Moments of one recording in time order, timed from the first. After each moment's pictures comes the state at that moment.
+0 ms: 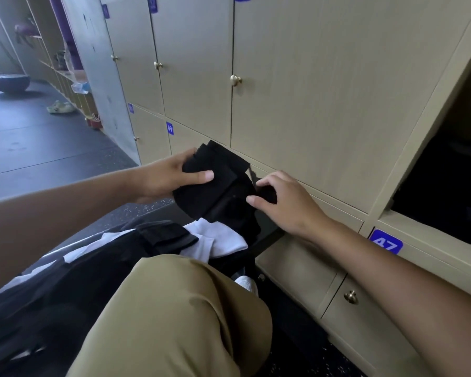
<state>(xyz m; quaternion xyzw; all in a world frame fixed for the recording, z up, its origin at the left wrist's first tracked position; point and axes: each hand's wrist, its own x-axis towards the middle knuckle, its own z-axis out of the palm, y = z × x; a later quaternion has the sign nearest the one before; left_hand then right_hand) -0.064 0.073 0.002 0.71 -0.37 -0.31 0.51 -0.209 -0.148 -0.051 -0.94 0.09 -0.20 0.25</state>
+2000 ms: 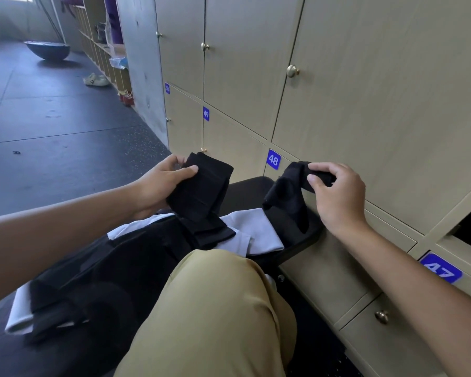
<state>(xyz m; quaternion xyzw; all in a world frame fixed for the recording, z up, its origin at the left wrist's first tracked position) -0.039 0.147 -0.047 0.69 -0.13 -0.23 0.68 -0.178 -0.131 -0.047 -0.84 0.19 -0.39 0.32</state>
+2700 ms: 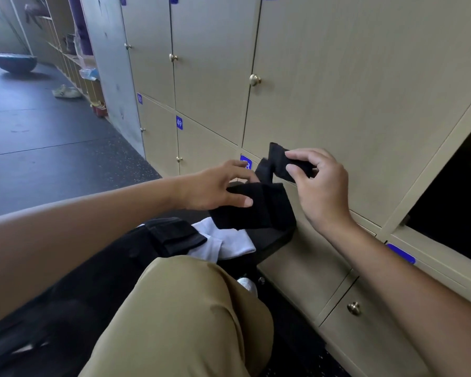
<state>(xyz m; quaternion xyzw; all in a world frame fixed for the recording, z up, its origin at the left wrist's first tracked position) -0.076 0.044 -0.010 0.75 -0.55 -0.17 0.34 -0.203 -0.140 -0.018 -0.82 0.11 -0.46 0.33</state>
